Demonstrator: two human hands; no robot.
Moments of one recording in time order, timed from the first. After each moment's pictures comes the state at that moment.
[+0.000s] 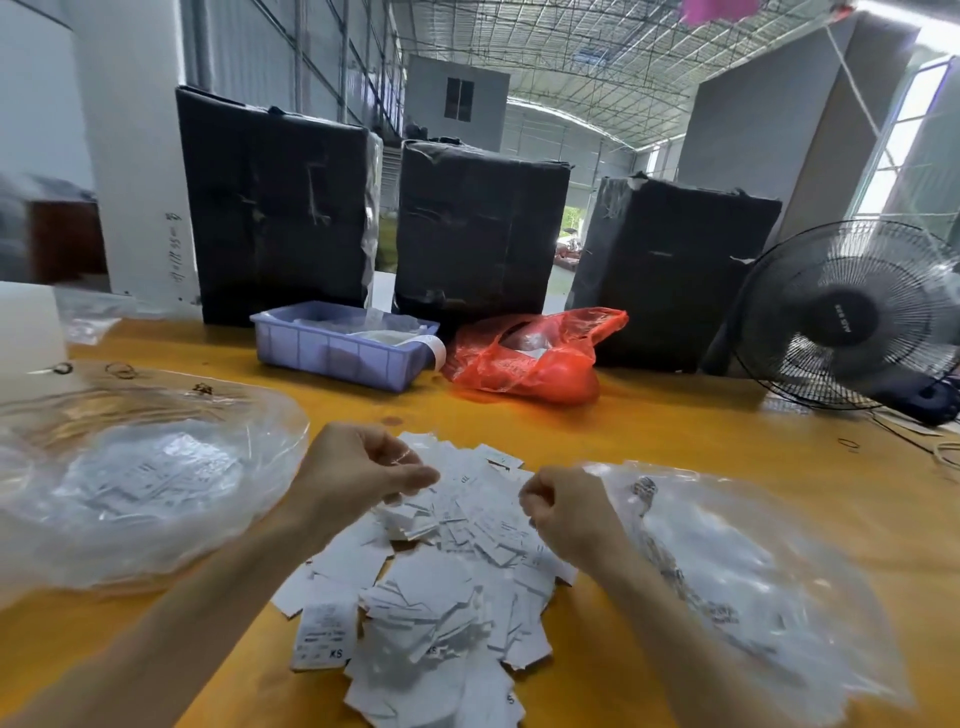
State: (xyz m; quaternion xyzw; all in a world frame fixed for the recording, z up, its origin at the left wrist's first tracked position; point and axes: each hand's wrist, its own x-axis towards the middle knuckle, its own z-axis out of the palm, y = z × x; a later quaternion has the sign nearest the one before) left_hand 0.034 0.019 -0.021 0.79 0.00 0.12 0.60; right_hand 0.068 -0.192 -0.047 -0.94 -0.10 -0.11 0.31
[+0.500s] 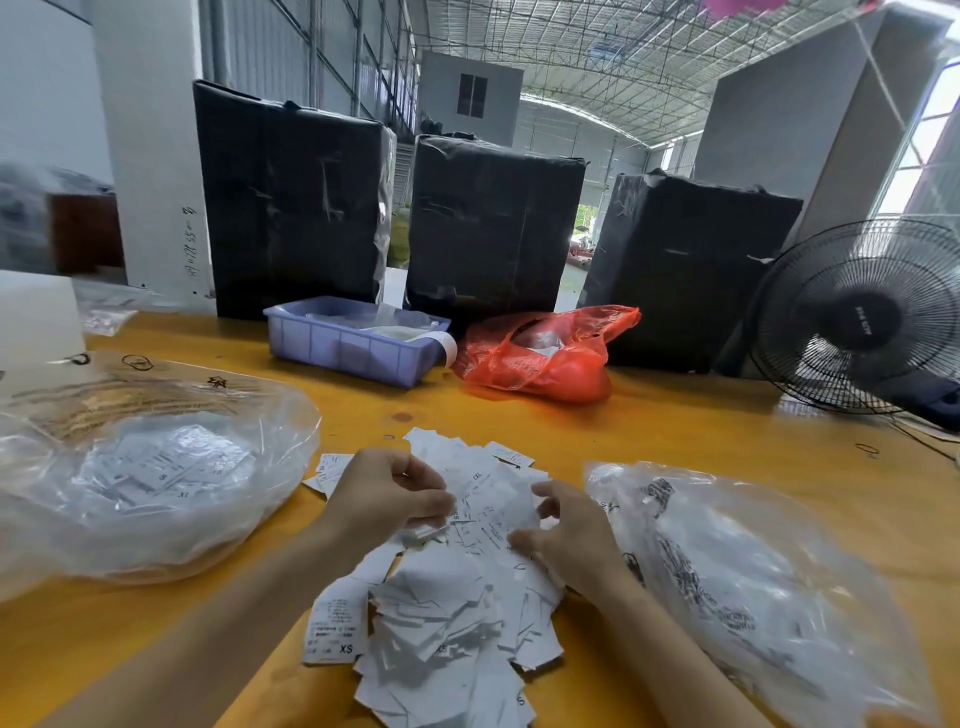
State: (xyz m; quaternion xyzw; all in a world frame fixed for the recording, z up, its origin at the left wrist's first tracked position) left_hand 0.041 0.012 -0.046 0.75 0.01 0.04 0.66; right_hand 0.078 -0.192 -0.080 -0.92 -0.06 -0.07 0.39
